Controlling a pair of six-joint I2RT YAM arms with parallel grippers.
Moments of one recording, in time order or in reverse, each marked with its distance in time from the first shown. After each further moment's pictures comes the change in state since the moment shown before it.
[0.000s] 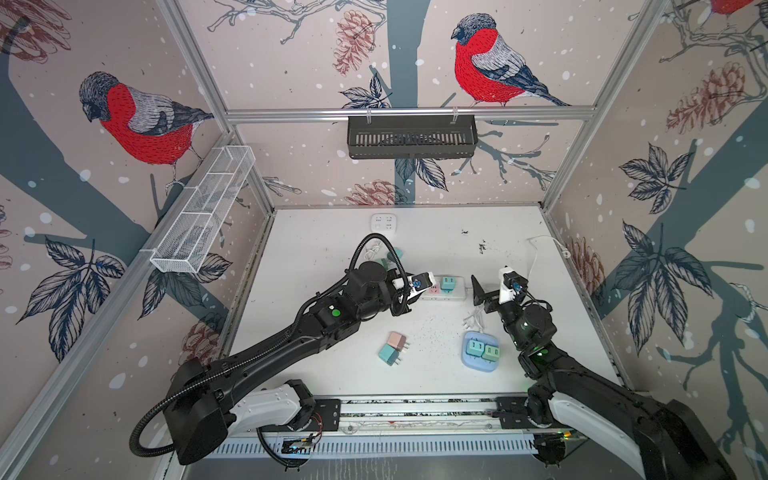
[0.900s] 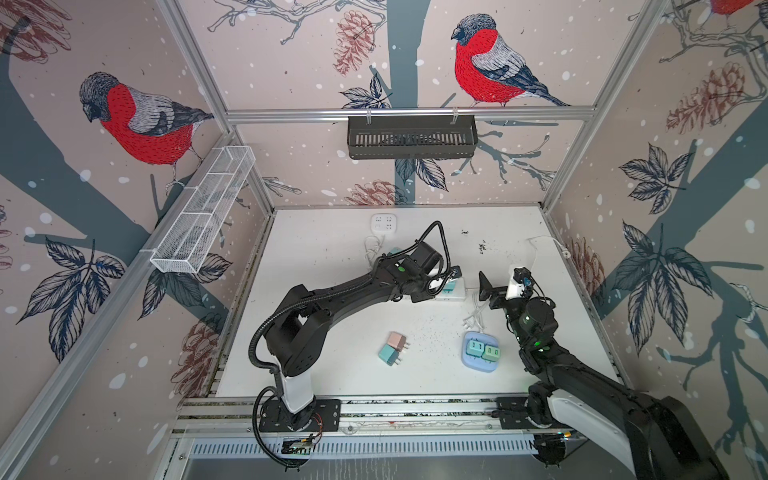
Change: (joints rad) left arm 0.003 0.650 0.518 -0.462 -0.181 0.040; right arm -0.092 0.023 -0.002 -0.005 -0.021 0.107
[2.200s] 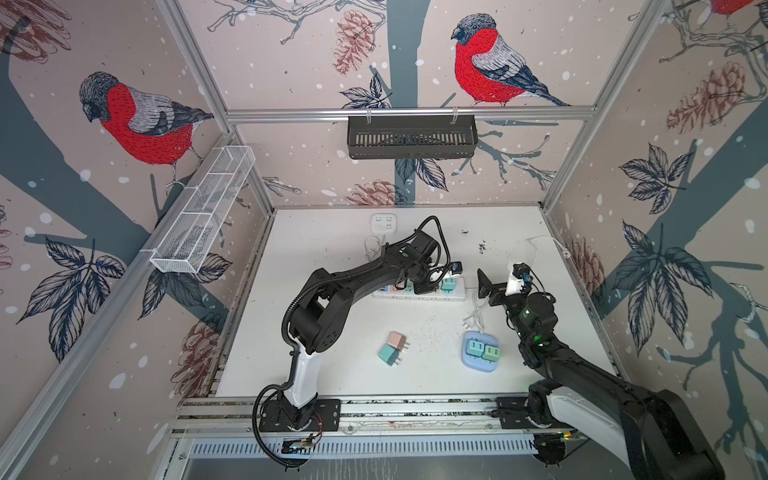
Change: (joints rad) left arm 0.090 0.195 0.159 -0.014 0.286 0.135; right arm -0.038 0.048 0.037 -0.008 -0.076 0.021
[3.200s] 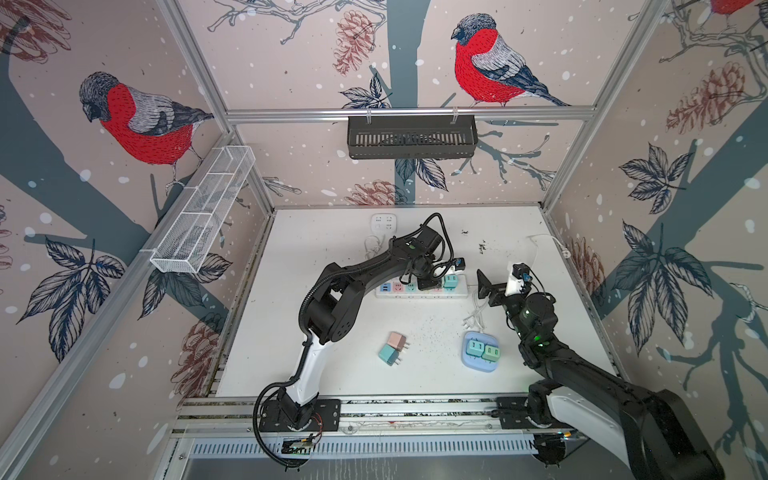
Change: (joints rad) left arm 0.020 0.143 0.176 -0.113 0.038 -0.001; right arm -0.002 0.000 -0.002 0.000 -0.013 0.000
